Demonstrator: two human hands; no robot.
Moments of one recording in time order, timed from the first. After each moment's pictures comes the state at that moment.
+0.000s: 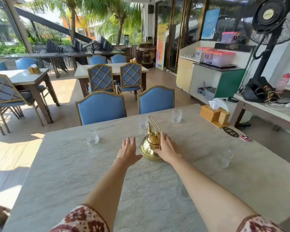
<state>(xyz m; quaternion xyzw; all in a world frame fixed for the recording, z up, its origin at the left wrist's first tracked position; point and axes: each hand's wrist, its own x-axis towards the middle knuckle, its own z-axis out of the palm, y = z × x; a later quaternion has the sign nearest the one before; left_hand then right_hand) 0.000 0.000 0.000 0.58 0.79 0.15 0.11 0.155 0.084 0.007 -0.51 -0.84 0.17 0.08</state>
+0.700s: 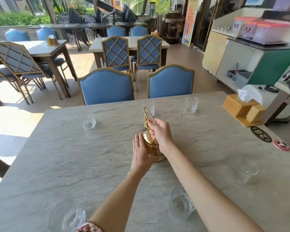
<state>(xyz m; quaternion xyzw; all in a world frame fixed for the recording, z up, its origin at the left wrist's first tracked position) 0.075 0.075 -0.075 0.42 0.81 0.38 0.17 0.118 0.157 -0.002 -0.38 -0.58 0.63 0.35</state>
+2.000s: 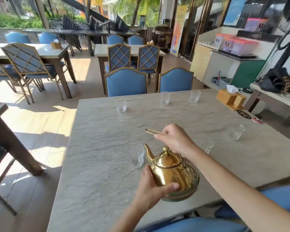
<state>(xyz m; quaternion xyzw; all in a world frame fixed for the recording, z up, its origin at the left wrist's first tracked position) 0.093 -0.301 -0.030 0.39 0.67 0.48 0.42 0.152 -0.177 0.100 -0.42 -0.83 0.33 0.16</state>
